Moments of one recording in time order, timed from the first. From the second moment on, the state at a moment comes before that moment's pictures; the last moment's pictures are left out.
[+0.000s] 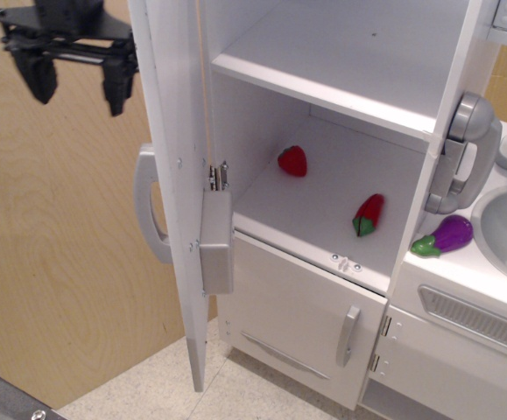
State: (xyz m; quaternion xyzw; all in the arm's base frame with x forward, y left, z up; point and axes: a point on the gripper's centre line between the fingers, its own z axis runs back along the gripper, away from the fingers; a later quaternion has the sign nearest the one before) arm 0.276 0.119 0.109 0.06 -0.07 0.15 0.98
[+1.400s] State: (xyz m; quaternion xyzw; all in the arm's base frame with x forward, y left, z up) arm 0.389 0.053 0.090 0.04 -0.04 0.17 0.98
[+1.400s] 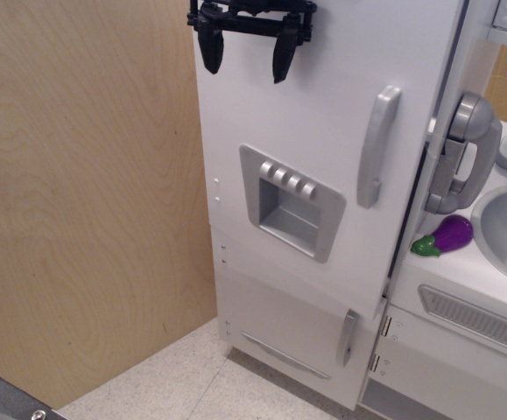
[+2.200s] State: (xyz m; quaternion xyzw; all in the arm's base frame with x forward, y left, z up) arm 0.399 0.053 0.092 0.03 -0.07 0.19 0.98
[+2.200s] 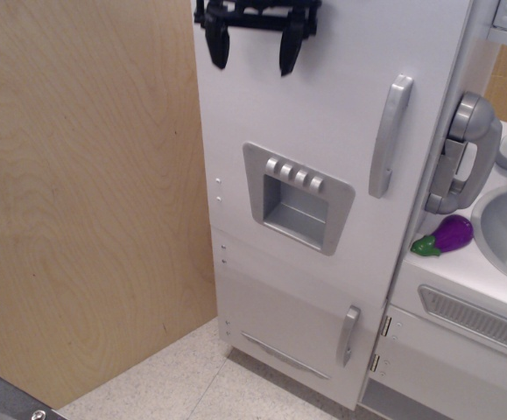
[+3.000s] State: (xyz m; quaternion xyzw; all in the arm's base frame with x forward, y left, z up) arm 0.376 0.053 0.084 0.04 -0.06 0.17 0.98
